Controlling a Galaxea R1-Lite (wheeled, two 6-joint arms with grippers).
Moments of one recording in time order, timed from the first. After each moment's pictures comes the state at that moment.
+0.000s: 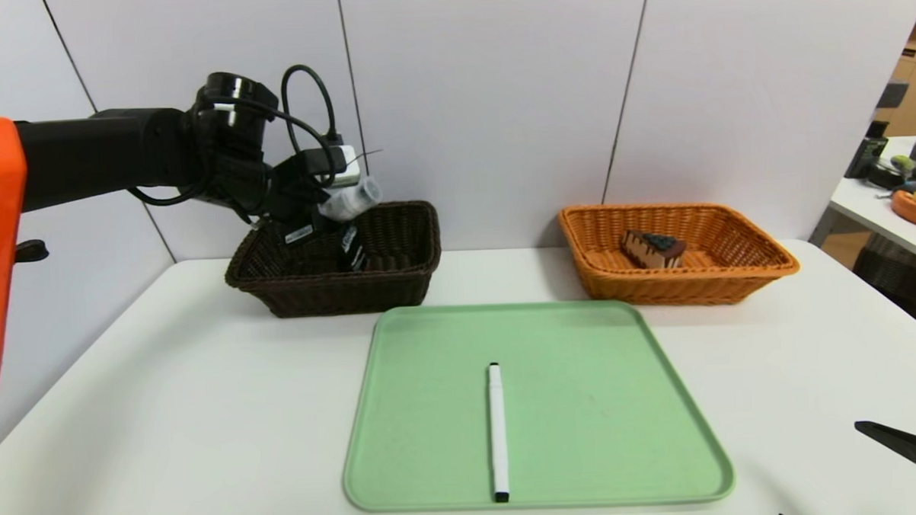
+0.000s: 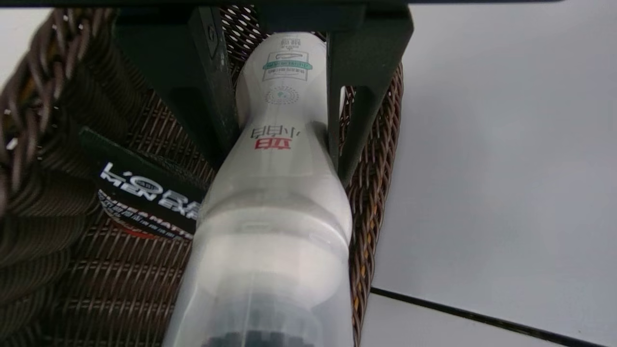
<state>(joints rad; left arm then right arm) -0.19 2.12 -1.97 0.44 -0.22 1.13 0.55 0.81 0.00 -0.53 -0.18 -0.35</state>
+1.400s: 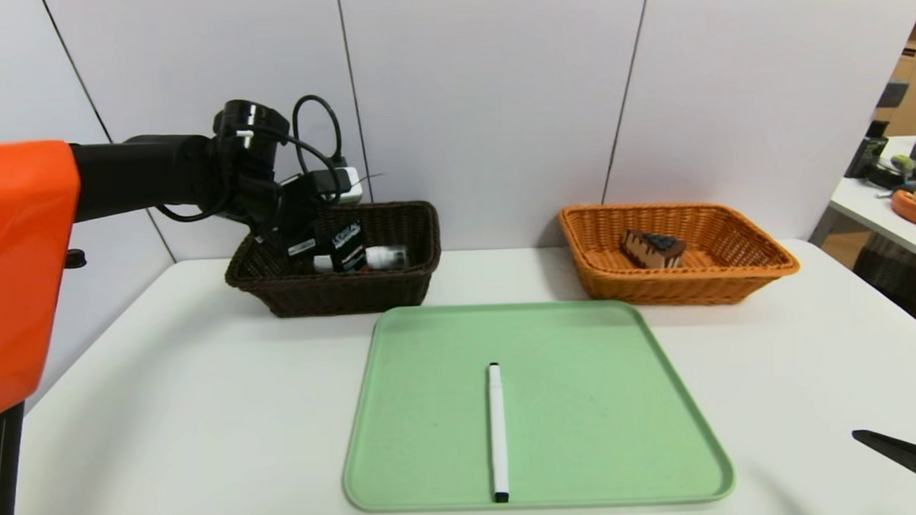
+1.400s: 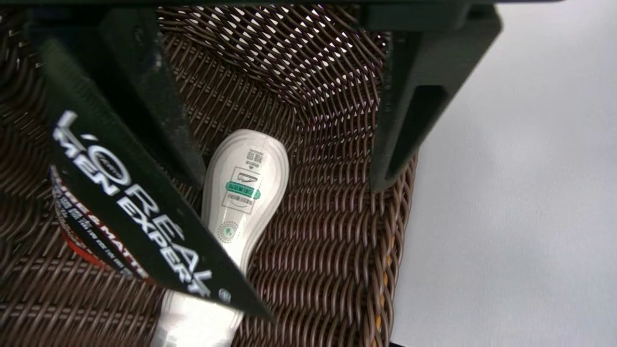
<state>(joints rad) -0.17 2.19 -1.97 0.40 -0.15 1.14 0.55 0.81 0.00 -0.49 -0.17 -0.36</state>
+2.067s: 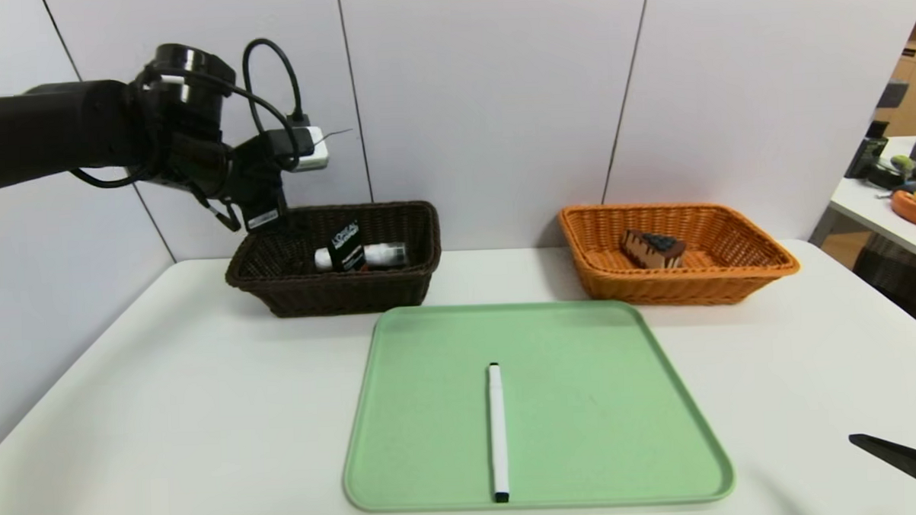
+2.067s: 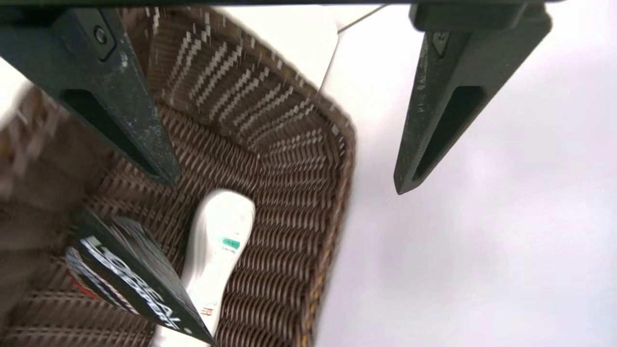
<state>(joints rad) -0.12 2.03 -1.97 0.49 -0.18 1.16 0.56 0.81 0.00 -0.48 -0.16 -0.36</state>
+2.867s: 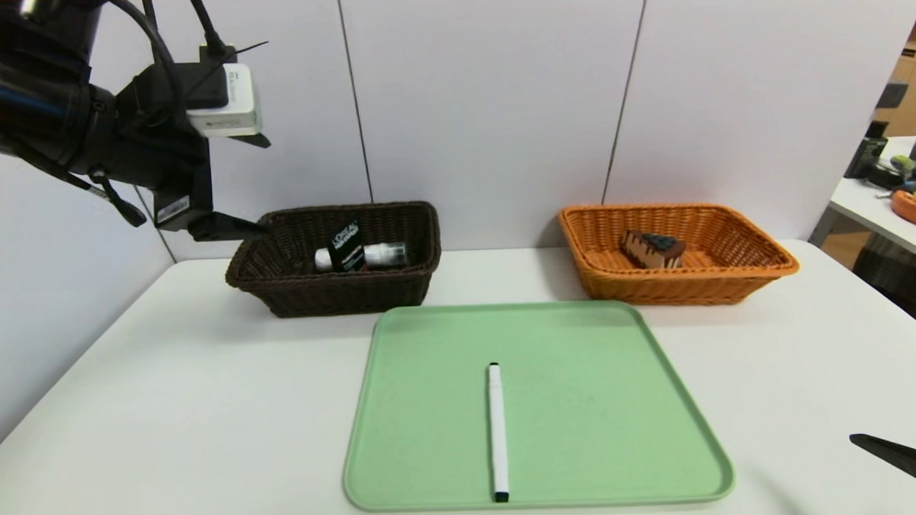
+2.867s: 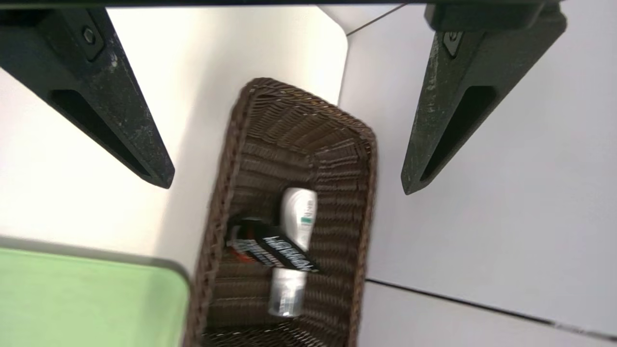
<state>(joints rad) -0.17 1.70 -1.83 0.73 -0.33 1.23 0.56 0.81 0.00 -0.48 -0.16 -0.37</state>
